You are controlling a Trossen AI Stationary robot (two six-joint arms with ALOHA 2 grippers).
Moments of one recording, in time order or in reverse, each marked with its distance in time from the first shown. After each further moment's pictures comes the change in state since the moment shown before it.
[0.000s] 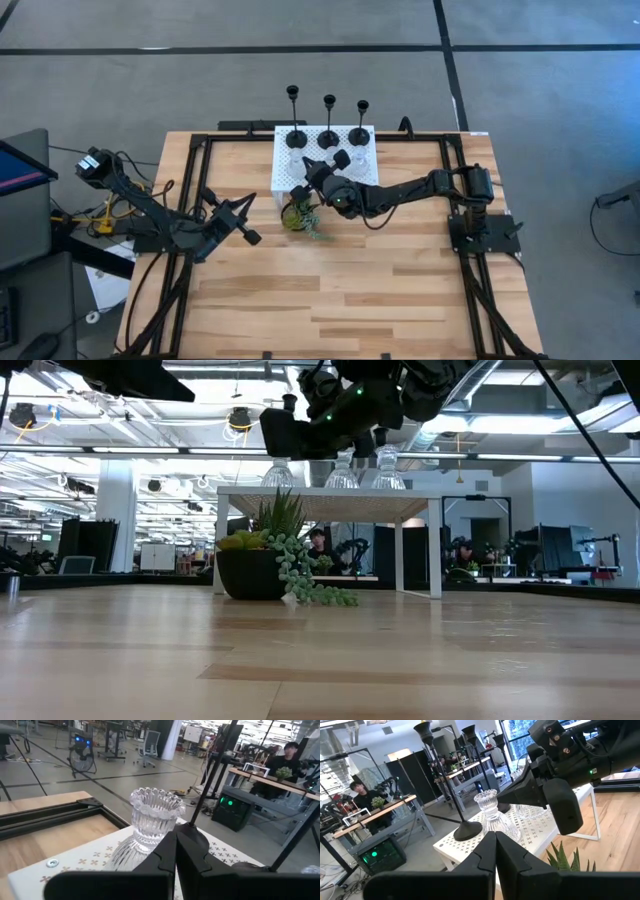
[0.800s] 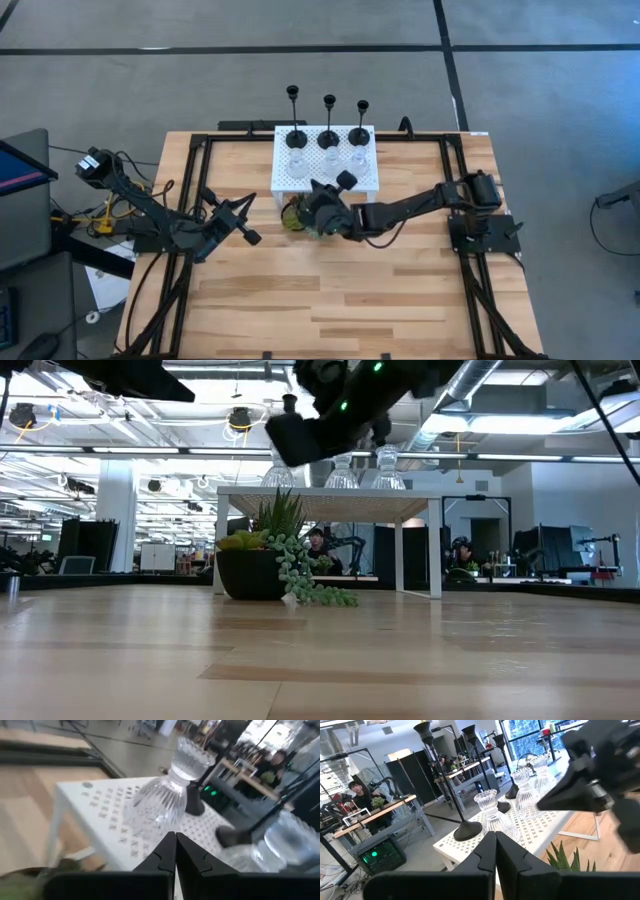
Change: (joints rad) left arm 0.000 0.000 0.000 0.000 0.000 0.000; right arm 0.154 -0.022 0.031 -0.361 0.190 0.017
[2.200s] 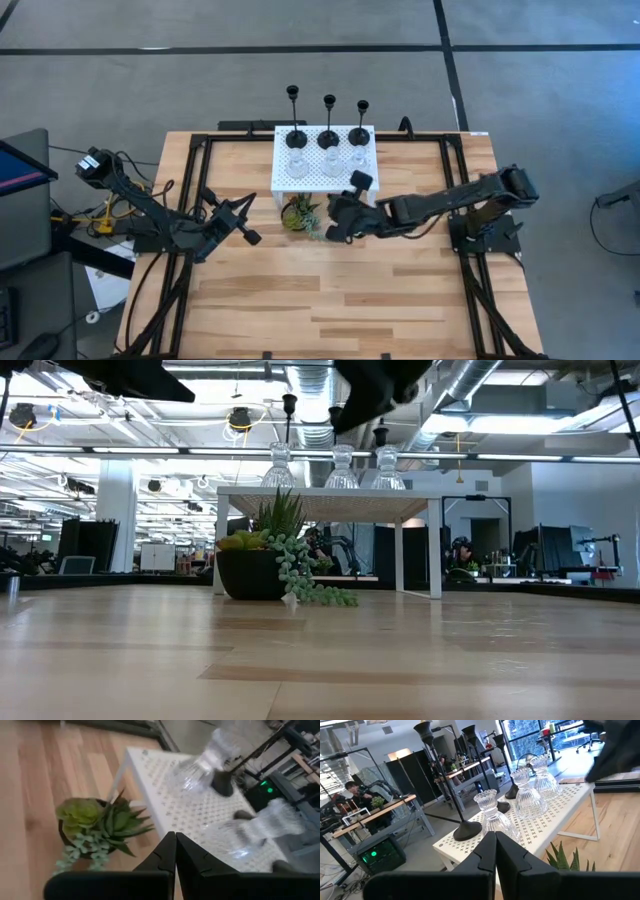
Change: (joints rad) left arm 0.000 0.000 0.000 0.000 0.000 -0.004; right arm 0.065 -0.267 -0.007 -0.541 -0.272 0.096
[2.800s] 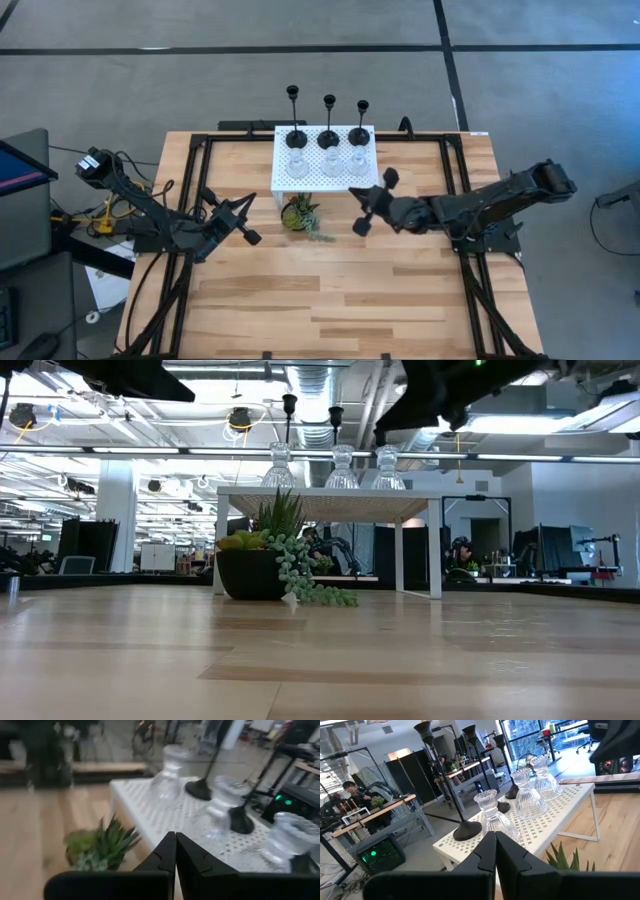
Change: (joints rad) left arm 0.000 0.000 0.000 0.004 0.000 0.000; right arm -0.004 -0.352 -0.525 0.573 -0.037 -0.013
